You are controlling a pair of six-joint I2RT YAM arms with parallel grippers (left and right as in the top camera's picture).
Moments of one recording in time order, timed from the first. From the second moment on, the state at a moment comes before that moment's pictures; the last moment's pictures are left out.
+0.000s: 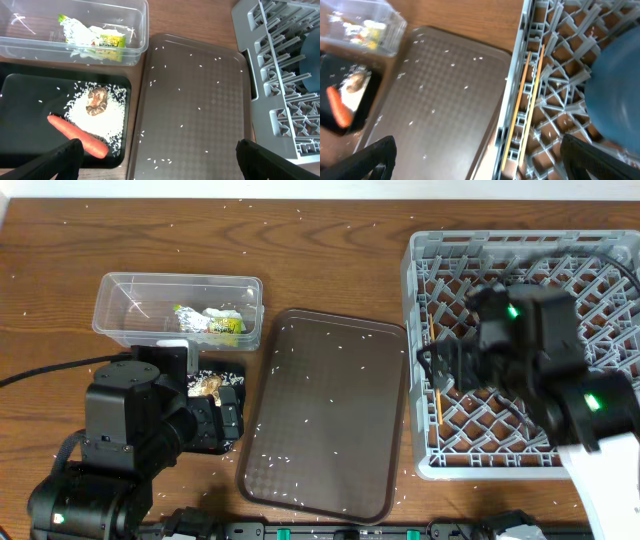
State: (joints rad) left arm -0.18 0.83 1.24 -1.23 0.12 -0.24; right arm 0.25 1.12 1.28 -1.08 -0.19 0.16
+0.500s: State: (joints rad) left arm -0.18 0.83 1.24 -1.23 0.12 -0.24; right arm 0.25 0.78 1.28 -1.38 -0.14 0.14
